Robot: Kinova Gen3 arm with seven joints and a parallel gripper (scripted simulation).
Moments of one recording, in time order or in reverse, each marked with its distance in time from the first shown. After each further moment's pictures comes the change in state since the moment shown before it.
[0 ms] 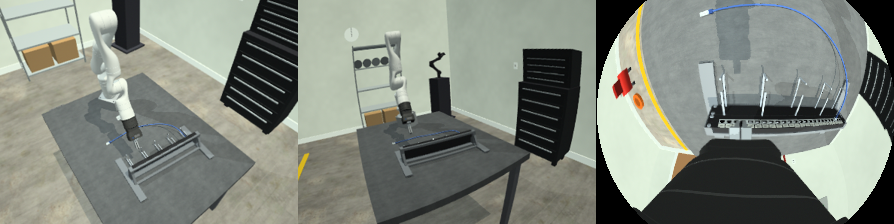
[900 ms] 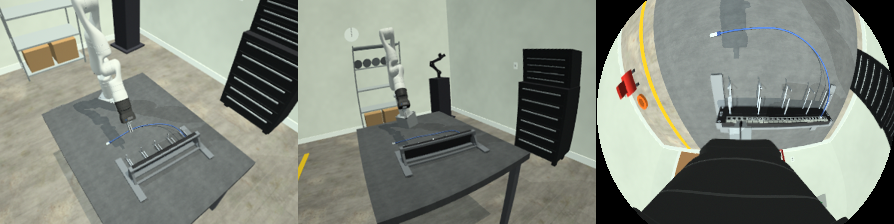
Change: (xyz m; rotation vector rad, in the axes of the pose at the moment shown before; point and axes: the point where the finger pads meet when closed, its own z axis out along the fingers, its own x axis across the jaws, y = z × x) arm -0.003 0.000 -0.099 0.000 -0.007 0.002
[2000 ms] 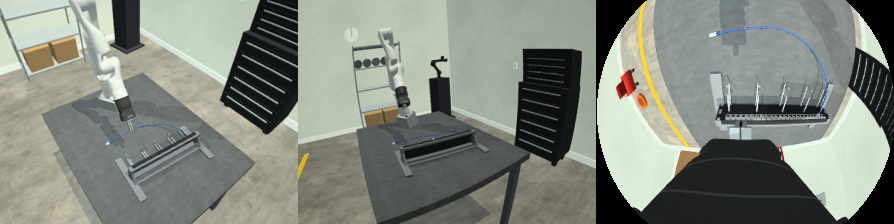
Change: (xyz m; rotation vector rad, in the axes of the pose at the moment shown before) arm 0.003 0.005 -0.010 -0.014 0.007 0.004
